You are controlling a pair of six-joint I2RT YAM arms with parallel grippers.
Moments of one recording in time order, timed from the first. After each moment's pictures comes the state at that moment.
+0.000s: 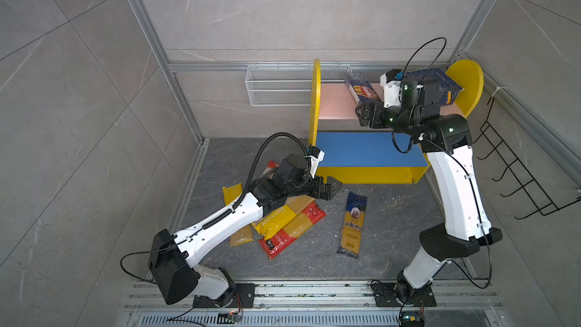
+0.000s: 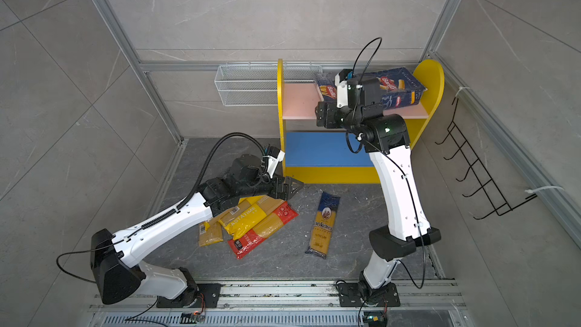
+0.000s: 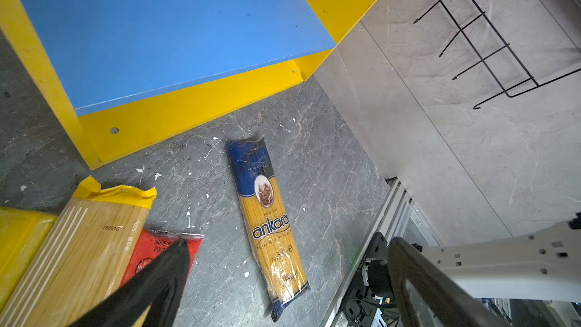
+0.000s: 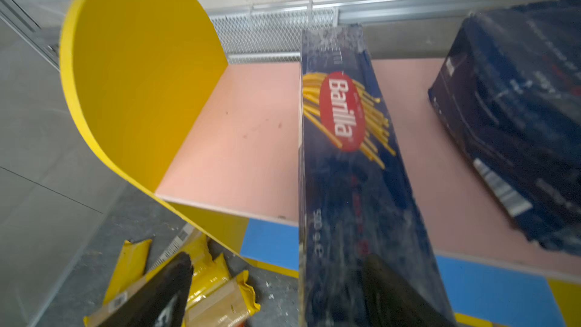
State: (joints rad) left arm -0.86 1.40 1.28 -0.36 0.24 -0.49; right arm 0.37 1.69 2.36 -1.13 0.09 0.16
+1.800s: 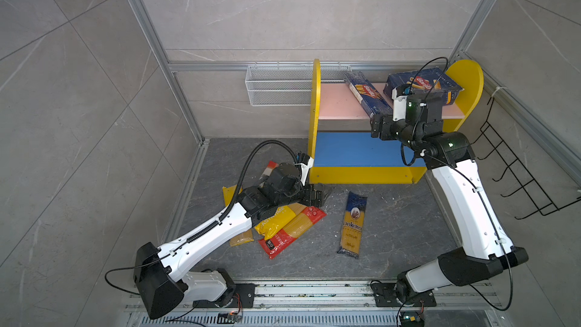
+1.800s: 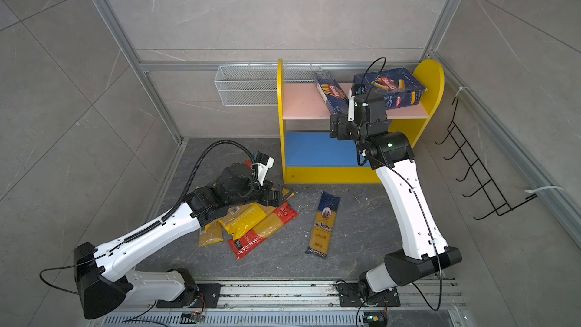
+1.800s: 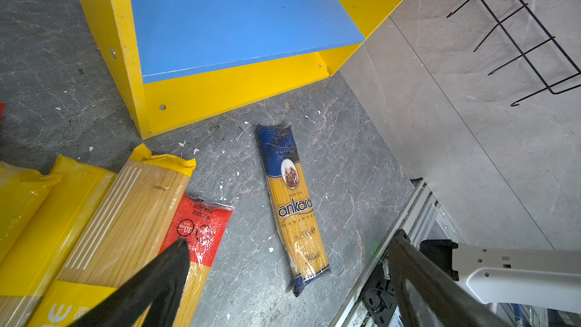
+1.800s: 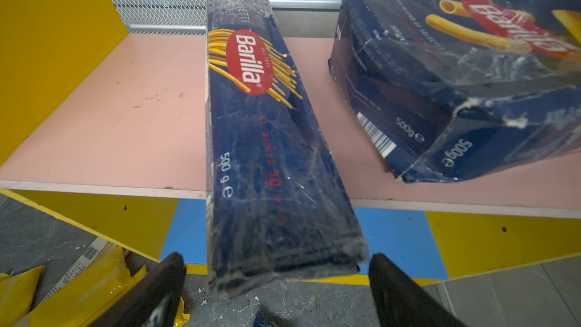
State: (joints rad) left arm -0.87 1.29 1.18 -0.41 0.13 -0.49; right arm 0.29 1.50 1.98 -0.92 0.23 0.08
